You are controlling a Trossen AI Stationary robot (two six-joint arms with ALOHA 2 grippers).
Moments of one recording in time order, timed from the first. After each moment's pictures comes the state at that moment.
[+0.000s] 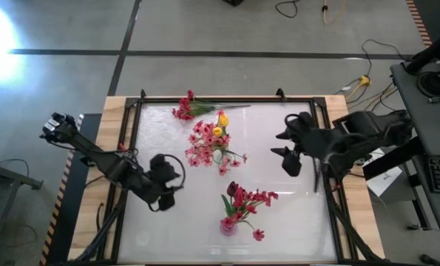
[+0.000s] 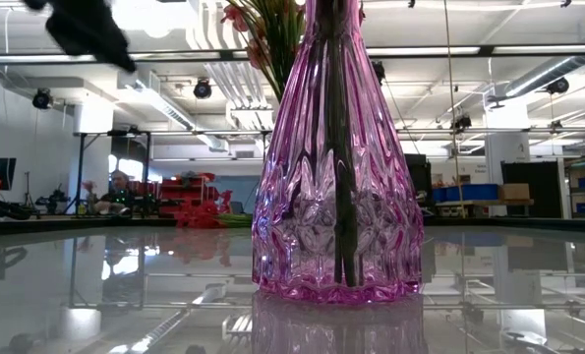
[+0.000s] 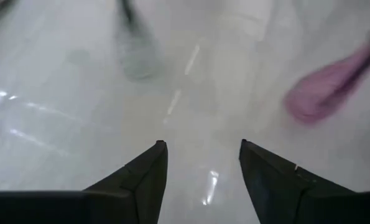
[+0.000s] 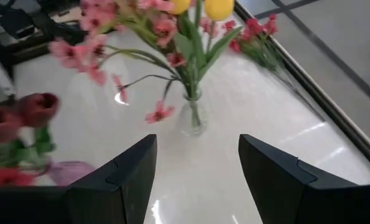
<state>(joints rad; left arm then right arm) -0.57 1.17 0.95 -0.73 -0.53 -0.76 0.31 1.32 1.74 -1.26 0.47 0.56</state>
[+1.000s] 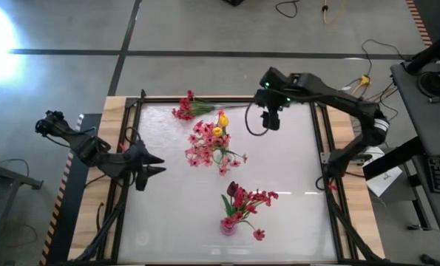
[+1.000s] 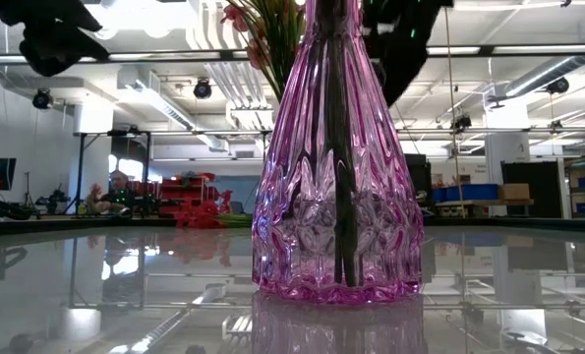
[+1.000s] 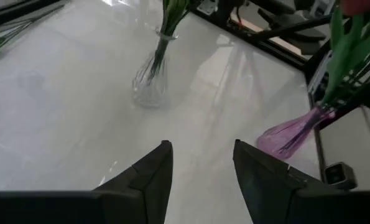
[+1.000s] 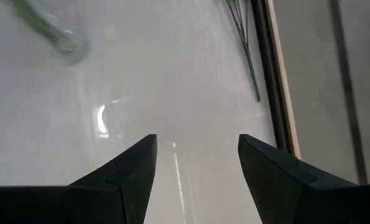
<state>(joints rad) -0.56 0.60 0.68 -0.67 -0.58 -0.80 -0.54 1.56 1.55 -1.09 -0.04 -0.40</state>
